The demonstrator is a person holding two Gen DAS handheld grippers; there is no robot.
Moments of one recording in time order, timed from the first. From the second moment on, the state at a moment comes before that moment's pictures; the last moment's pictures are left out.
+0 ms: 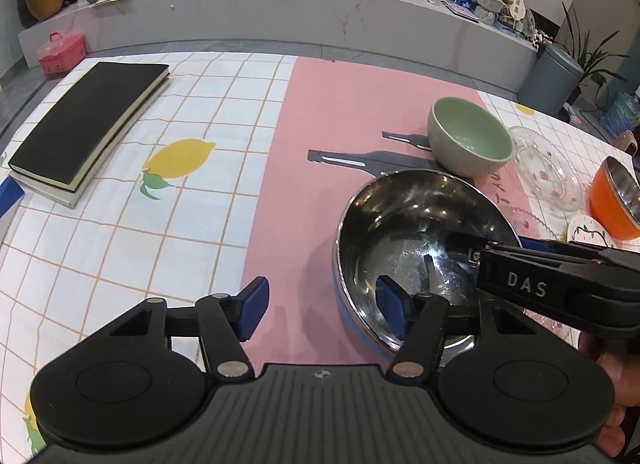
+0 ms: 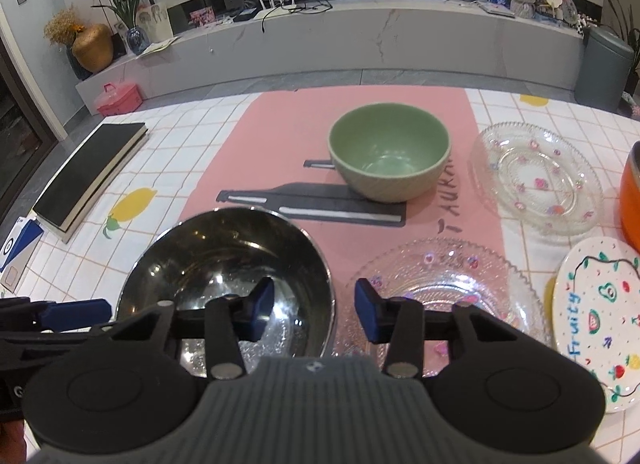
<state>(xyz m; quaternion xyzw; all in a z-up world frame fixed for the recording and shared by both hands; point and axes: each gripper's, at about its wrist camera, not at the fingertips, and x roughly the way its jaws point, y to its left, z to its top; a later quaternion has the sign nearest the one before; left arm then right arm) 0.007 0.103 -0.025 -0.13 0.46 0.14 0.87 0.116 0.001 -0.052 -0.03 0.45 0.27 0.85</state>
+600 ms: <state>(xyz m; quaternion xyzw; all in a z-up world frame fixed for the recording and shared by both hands) 0.007 0.098 -0.034 -0.16 0.46 0.12 0.86 0.116 -0.003 -0.057 -0.02 0.46 0.27 0.84</state>
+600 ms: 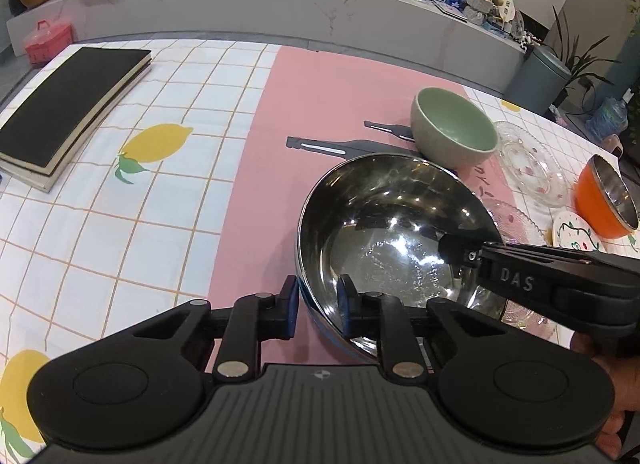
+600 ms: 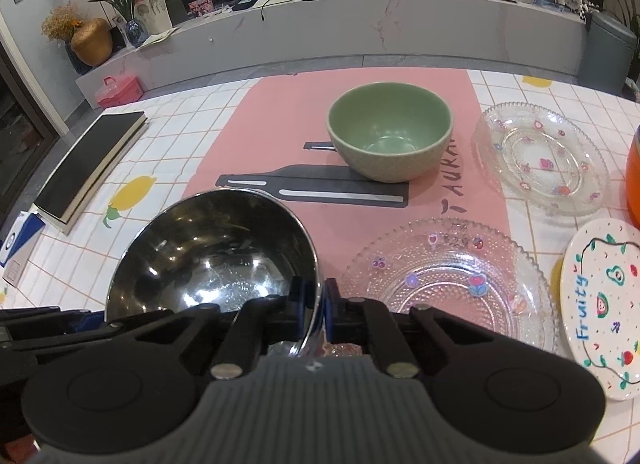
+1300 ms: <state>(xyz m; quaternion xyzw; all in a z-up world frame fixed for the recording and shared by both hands) -0.017 0.051 0.007 -0.14 0.42 0.07 0.89 0.083 -0.074 -0.010 0.04 0.43 0.27 0.86</state>
